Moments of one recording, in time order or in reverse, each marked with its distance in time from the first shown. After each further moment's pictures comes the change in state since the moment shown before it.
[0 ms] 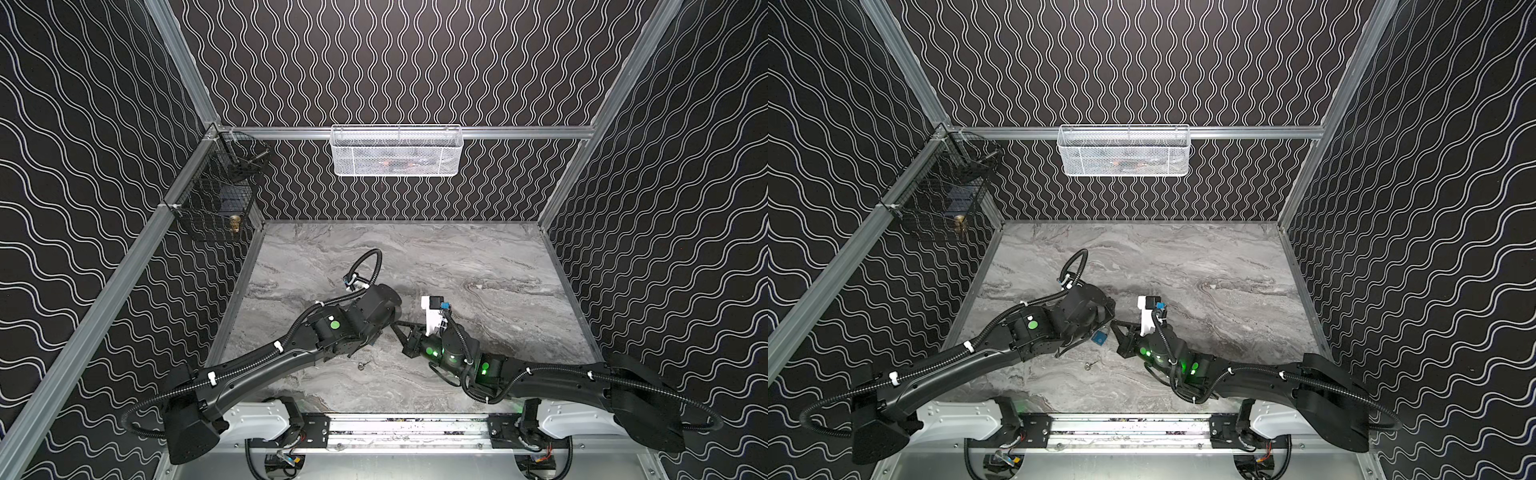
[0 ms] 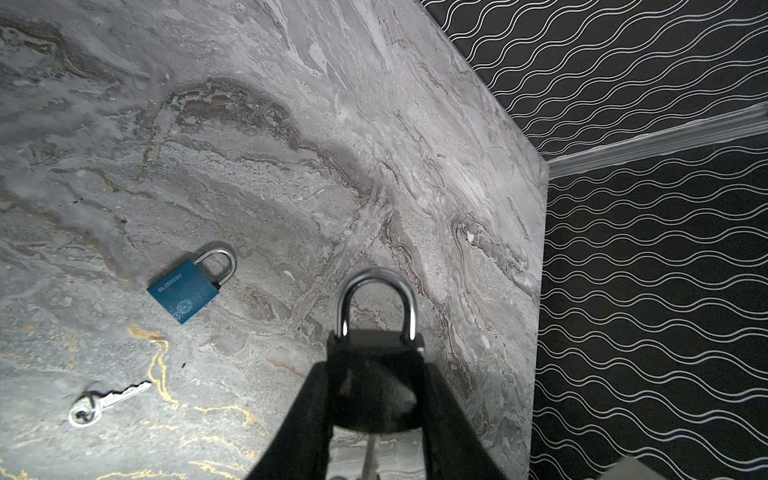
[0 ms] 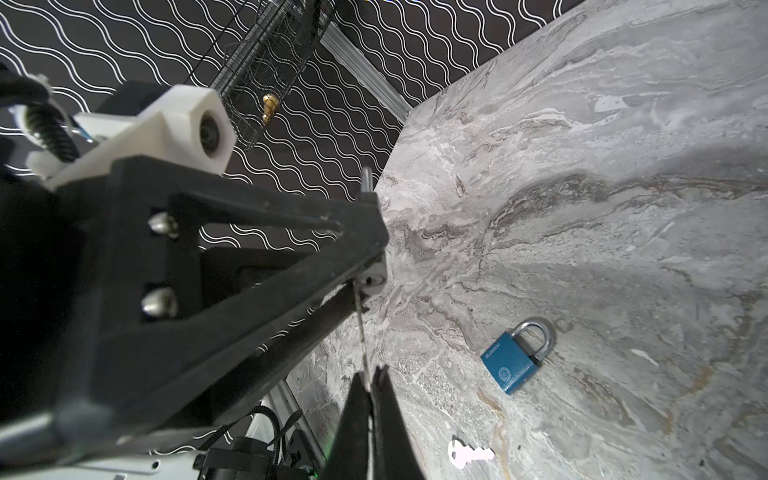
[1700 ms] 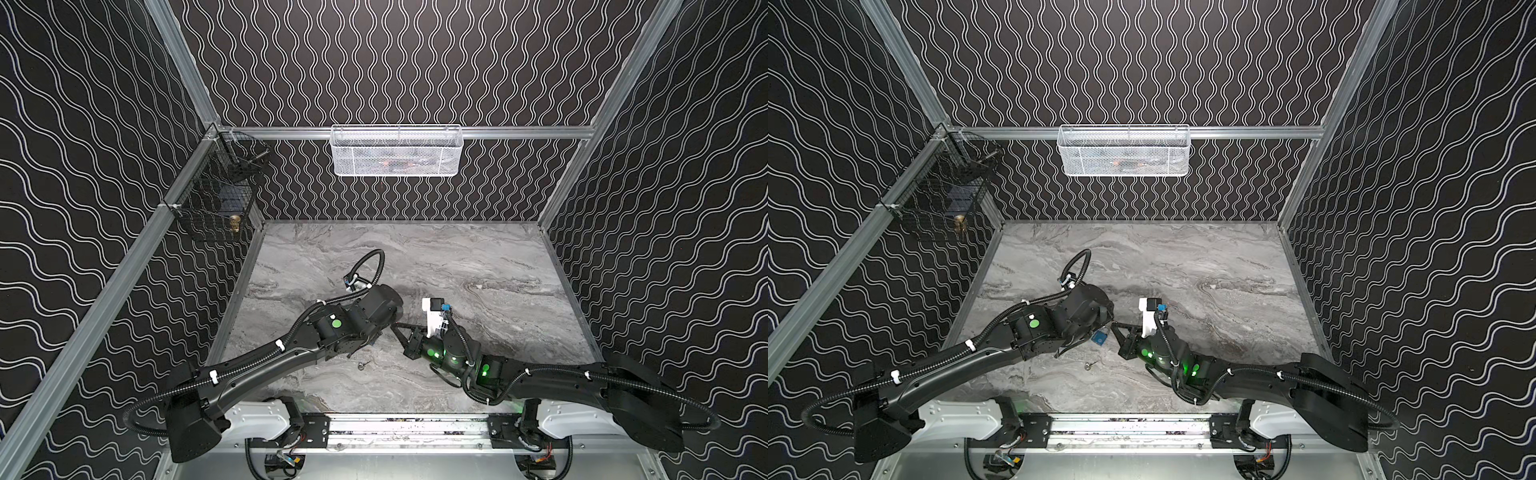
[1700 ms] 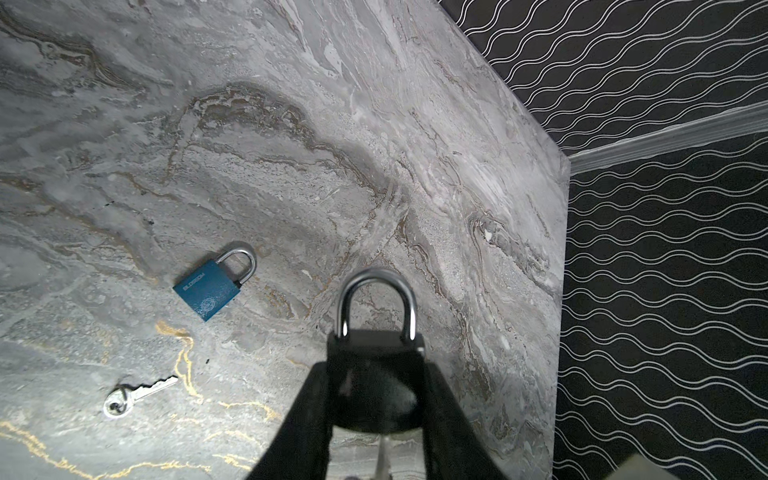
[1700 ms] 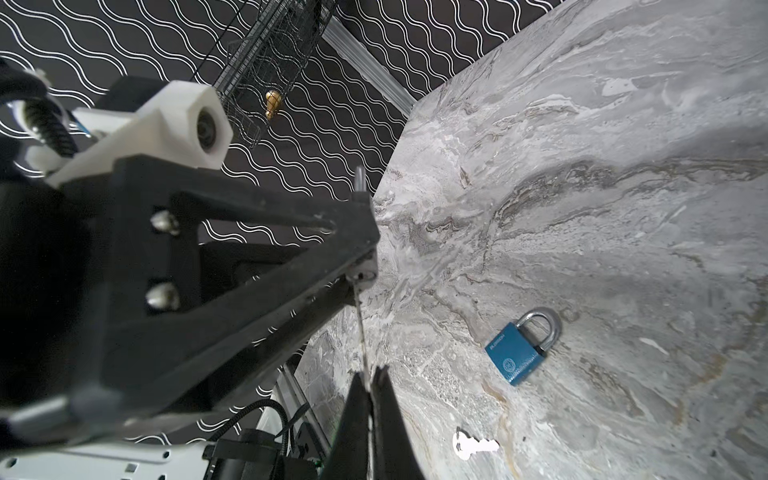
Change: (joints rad) left arm -0.002 0.013 0.016 -0.045 -0.014 0.007; right arm 0.000 0.008 -0.021 0.039 -0.028 0.023
